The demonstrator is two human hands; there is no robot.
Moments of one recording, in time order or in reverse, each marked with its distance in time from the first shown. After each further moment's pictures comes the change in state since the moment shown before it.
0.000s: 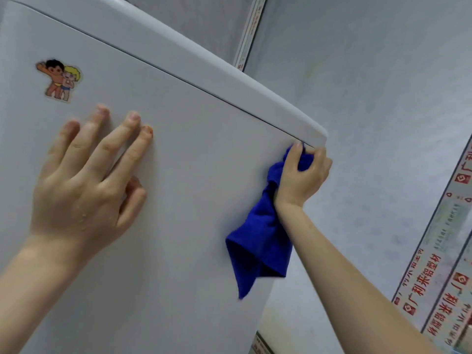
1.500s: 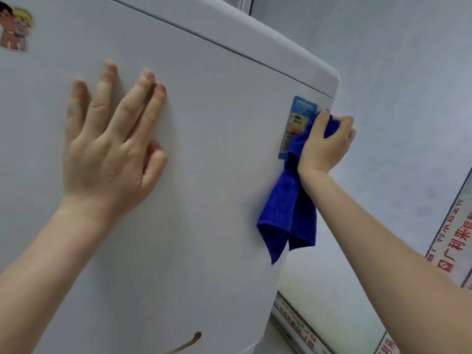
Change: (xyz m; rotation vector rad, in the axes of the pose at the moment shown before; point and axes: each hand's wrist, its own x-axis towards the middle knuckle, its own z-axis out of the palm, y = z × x) left_hand 0.009 0.035 0.002 0.125 -0.120 0.020; right_hand 0.010 0.059 -0.016 0.002 -0.028 0.134
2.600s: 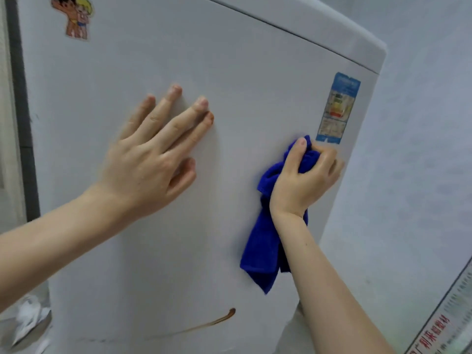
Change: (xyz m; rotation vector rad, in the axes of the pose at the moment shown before) left_hand -0.027 -0.021 -0.009 -0.042 -0.026 0.318; right_hand -0.144 -0.033 -0.014 -0.010 0.057 -0.025
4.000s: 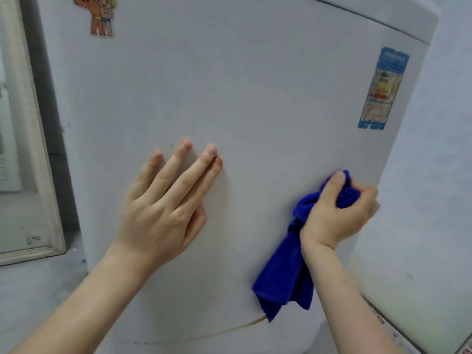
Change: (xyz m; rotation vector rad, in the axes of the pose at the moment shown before) left_hand -0.064 0.009 -0.012 0.022 -0.058 -0.025; right_hand -0.047 0.014 -0.023 -0.014 0.067 0.324
